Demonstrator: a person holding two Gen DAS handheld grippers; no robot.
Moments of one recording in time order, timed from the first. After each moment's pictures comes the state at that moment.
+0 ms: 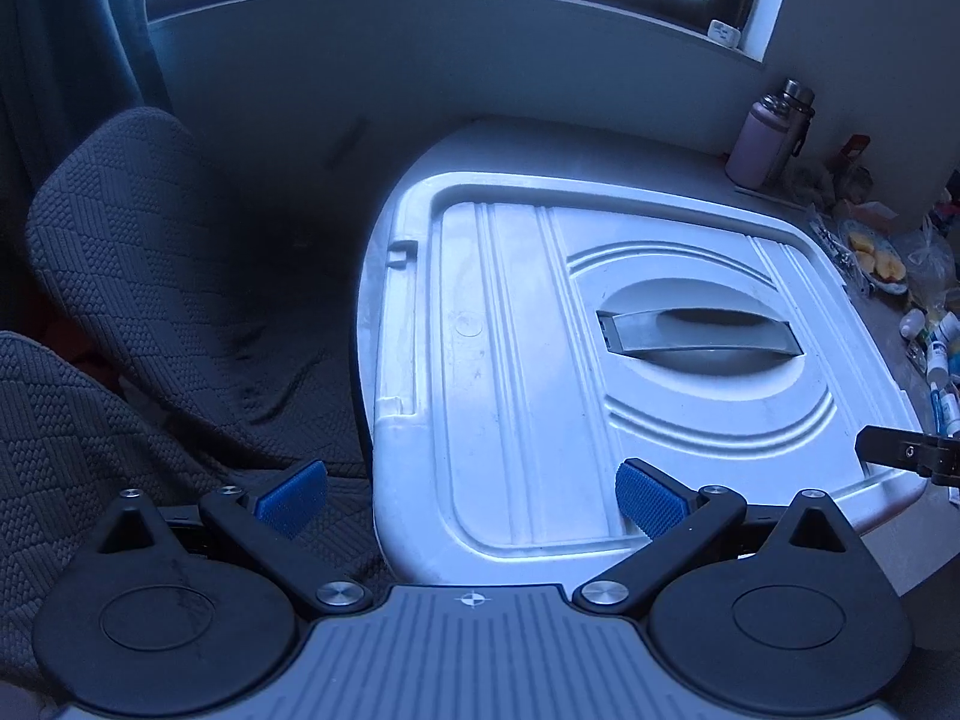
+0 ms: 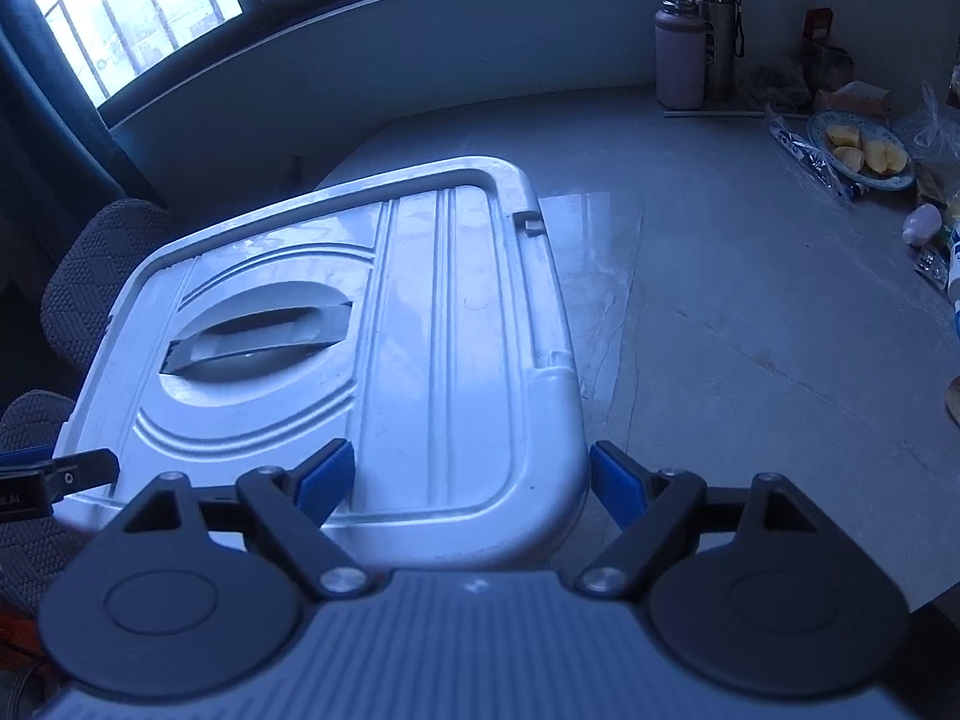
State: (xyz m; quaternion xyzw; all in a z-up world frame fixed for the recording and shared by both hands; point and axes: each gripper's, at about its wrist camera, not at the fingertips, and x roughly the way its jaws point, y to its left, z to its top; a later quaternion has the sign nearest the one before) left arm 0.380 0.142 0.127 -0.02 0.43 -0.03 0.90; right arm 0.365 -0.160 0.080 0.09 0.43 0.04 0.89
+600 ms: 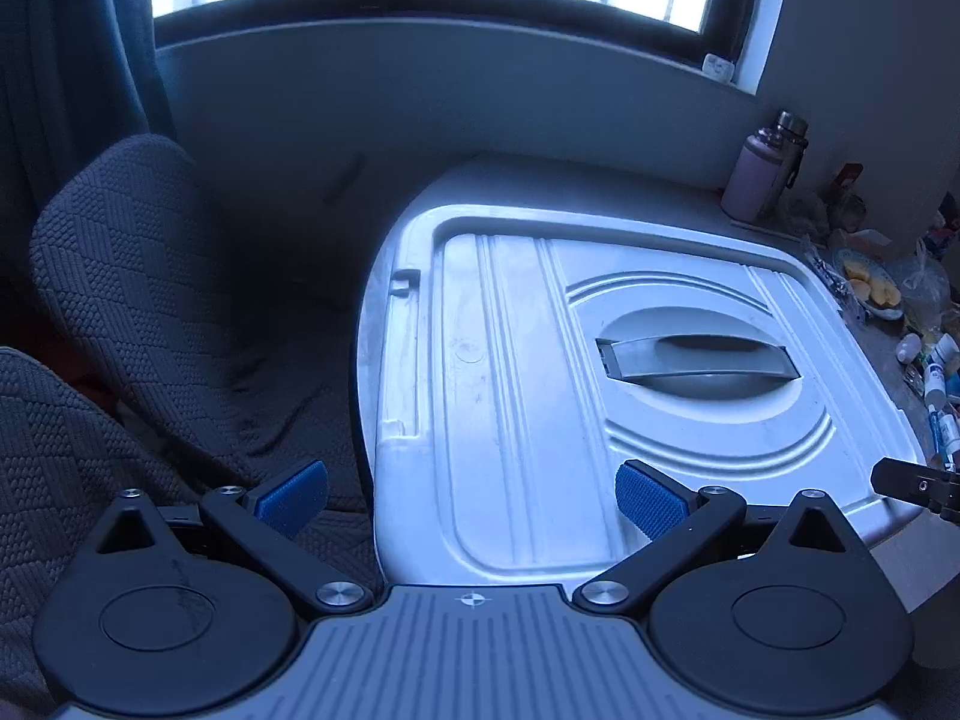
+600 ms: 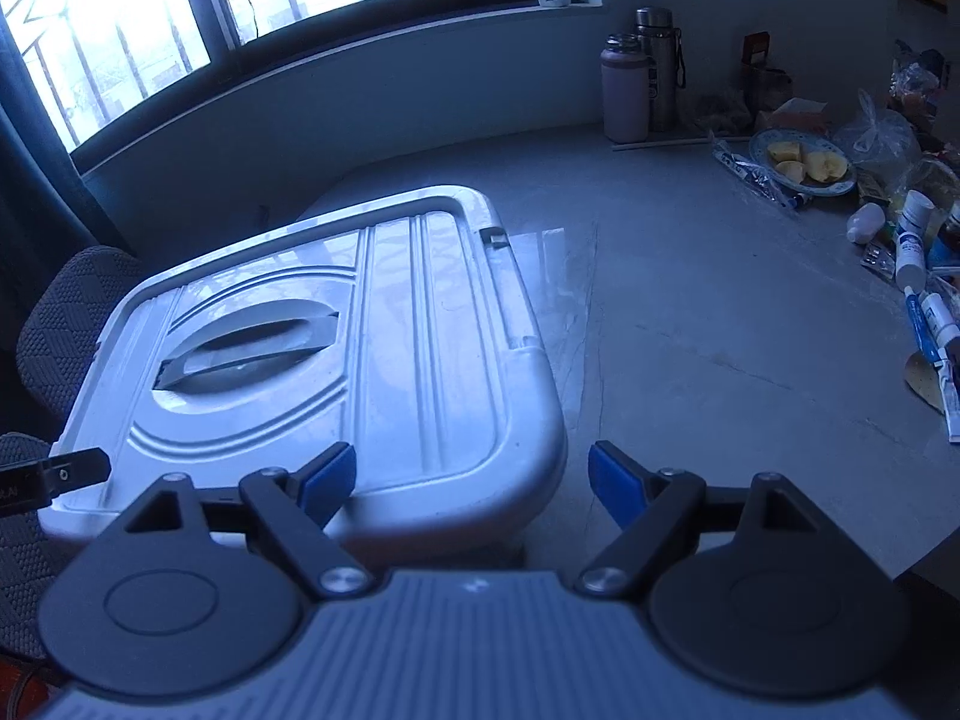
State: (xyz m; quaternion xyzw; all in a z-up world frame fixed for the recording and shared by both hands) left arm 0.359 0.138 0.129 -0.03 0.38 -0.02 0.92; right arm 0.325 -0.152 0.084 0.10 0.39 -0.01 0.92
